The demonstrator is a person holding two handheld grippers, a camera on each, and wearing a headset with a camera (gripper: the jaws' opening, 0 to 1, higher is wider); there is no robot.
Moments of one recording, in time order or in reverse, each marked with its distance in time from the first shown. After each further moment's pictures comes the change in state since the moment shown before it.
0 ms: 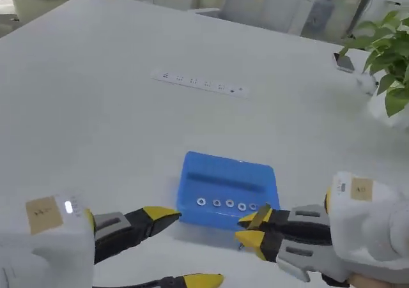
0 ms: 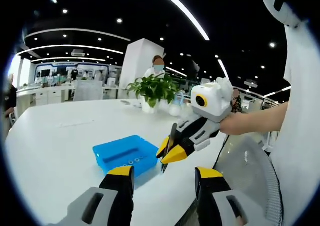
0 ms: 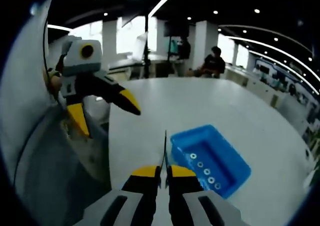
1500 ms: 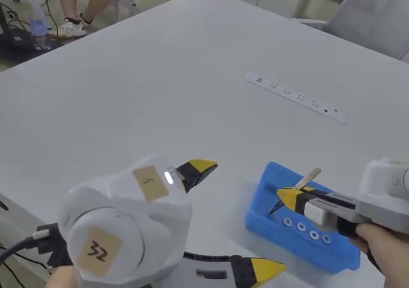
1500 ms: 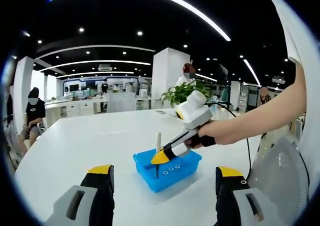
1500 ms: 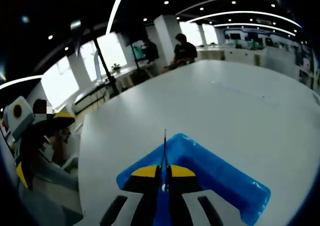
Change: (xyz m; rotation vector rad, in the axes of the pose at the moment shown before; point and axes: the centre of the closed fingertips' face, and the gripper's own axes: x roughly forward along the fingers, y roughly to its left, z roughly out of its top) left arm -0.020 0.060 0.010 0.060 -0.091 0.347; right arm 0.094 -0.099 0.021 0.403 -0.066 -0.040
